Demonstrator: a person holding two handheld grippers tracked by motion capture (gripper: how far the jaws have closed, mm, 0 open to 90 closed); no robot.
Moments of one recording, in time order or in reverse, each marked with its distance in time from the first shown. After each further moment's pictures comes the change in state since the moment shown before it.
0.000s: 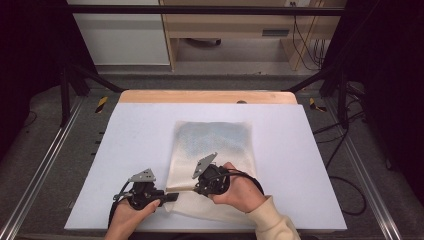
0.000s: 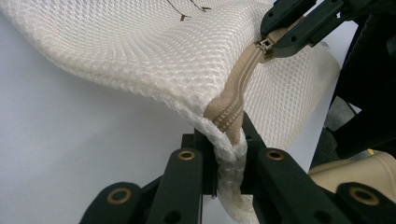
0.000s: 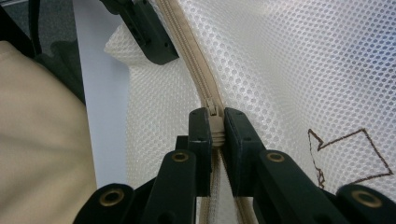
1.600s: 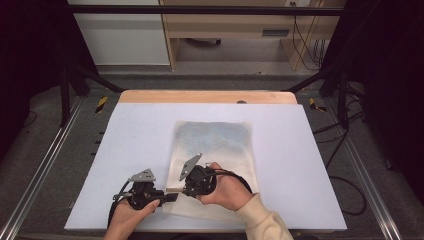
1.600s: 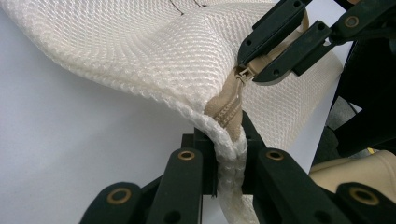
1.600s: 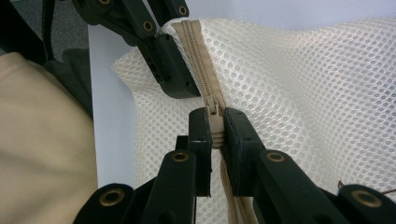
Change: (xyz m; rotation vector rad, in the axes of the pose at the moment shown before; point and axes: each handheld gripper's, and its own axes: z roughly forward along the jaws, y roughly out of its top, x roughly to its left) left arm 0.001 0.000 -0.001 0.010 0.002 -0.009; right arm 0.006 0.023 0.023 0.006 0.050 -0.057
